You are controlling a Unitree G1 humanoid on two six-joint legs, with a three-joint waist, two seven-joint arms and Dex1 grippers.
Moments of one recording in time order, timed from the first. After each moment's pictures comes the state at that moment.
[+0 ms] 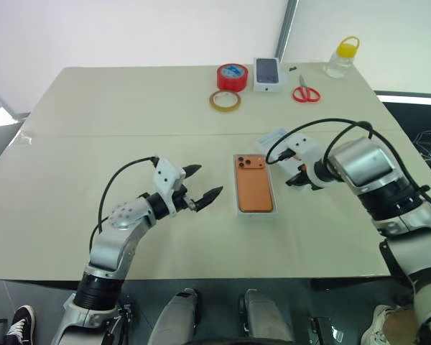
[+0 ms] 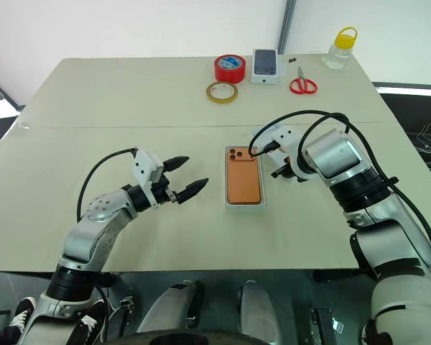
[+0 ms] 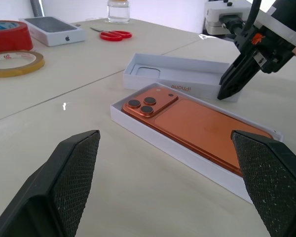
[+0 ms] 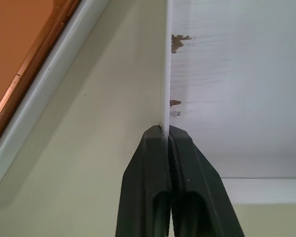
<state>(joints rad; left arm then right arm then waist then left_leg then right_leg) -0.24 0.33 -0.09 -0.20 -0.34 0.33 -0.67 -0.93 -0.72 0.44 0.13 0.16 1.45 0.68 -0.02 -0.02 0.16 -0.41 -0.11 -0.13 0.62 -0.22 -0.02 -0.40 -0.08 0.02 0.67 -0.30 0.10</state>
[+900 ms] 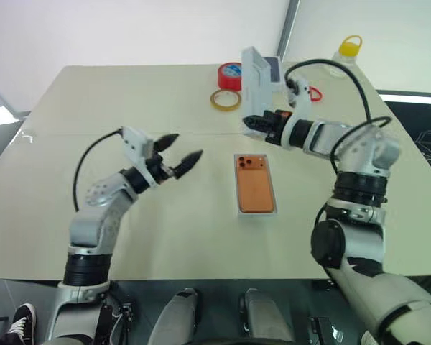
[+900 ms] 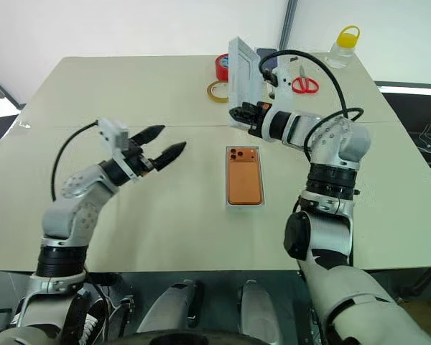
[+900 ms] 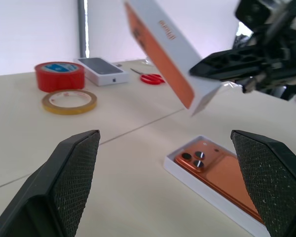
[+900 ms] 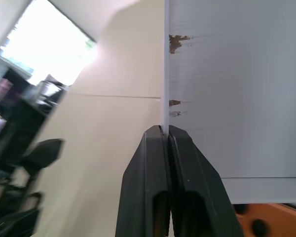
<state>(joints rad) -0.39 0.37 0.12 -0.13 -0.52 0.42 -0.67 -0.96 -0.14 -0.52 0.08 0.57 1.43 0.40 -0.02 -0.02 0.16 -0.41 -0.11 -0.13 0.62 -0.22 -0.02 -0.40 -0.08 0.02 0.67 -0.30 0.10</state>
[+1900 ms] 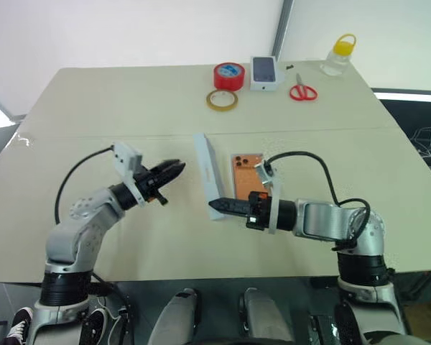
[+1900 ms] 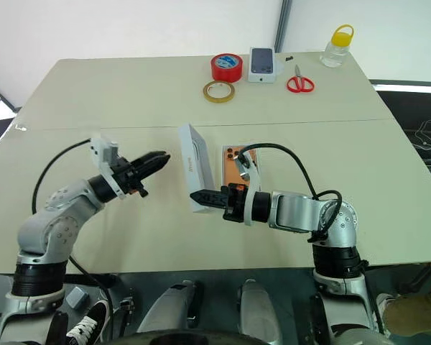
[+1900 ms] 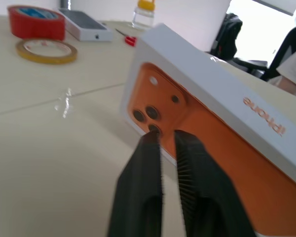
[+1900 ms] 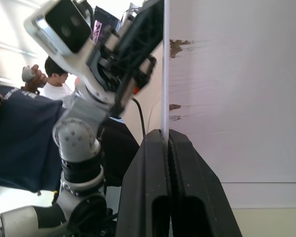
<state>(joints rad) -0.25 0.44 0.09 -0.24 -0.61 0.56 -0.69 -0.40 -0.34 -0.05 -0.16 1.93 1.25 -0.39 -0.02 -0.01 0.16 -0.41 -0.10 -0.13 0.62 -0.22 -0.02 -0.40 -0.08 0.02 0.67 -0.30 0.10</state>
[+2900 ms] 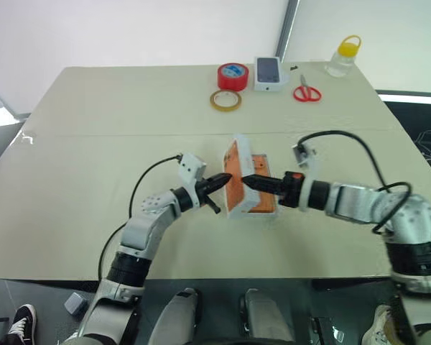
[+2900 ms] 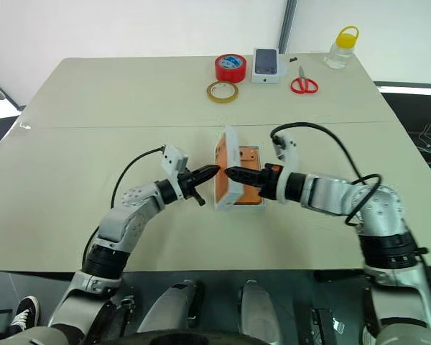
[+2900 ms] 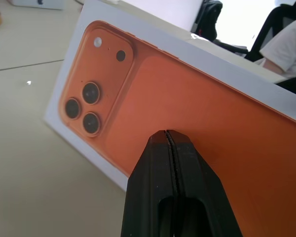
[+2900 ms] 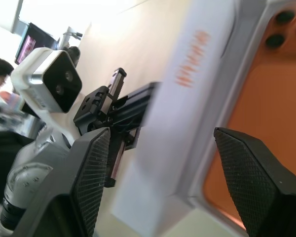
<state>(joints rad) -0.41 0.14 -0.15 0.07 -0.36 0.38 -0.66 -0.45 -0.75 -0.05 -0.16 1.61 1.11 0.00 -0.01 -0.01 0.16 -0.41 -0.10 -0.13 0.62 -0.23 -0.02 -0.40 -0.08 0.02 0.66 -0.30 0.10</state>
